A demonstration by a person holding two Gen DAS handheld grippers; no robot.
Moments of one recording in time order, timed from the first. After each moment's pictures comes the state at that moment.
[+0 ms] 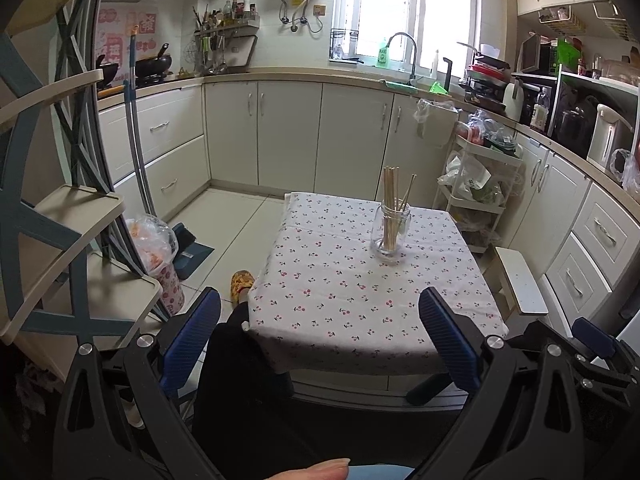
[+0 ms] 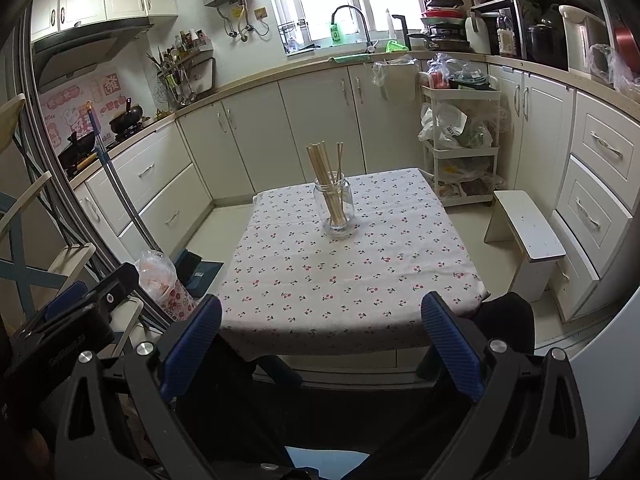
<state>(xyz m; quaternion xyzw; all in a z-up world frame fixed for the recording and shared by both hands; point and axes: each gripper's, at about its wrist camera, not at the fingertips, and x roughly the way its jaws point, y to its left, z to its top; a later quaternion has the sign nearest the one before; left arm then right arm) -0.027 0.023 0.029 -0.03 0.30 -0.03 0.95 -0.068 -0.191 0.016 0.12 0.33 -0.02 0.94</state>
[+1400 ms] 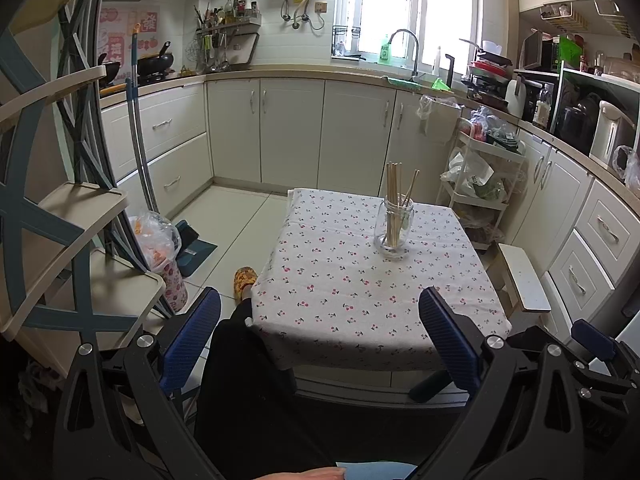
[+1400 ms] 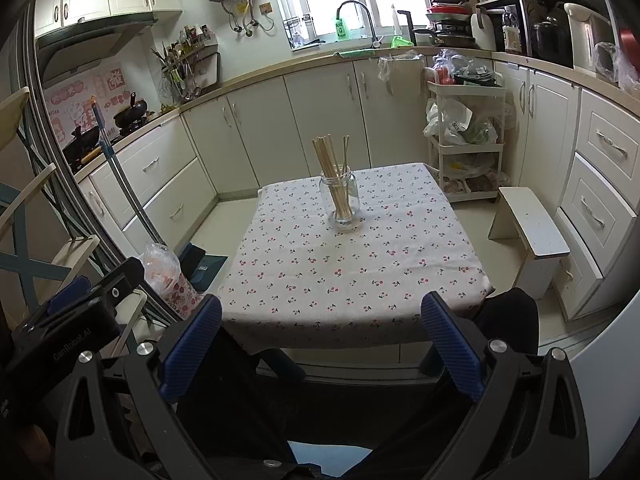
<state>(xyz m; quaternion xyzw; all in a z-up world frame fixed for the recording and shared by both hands) -0.030 0.028 0.023 -0.03 0.30 -0.03 0.95 -0.071 -0.182 0.011 0.12 0.33 -0.01 0.94</state>
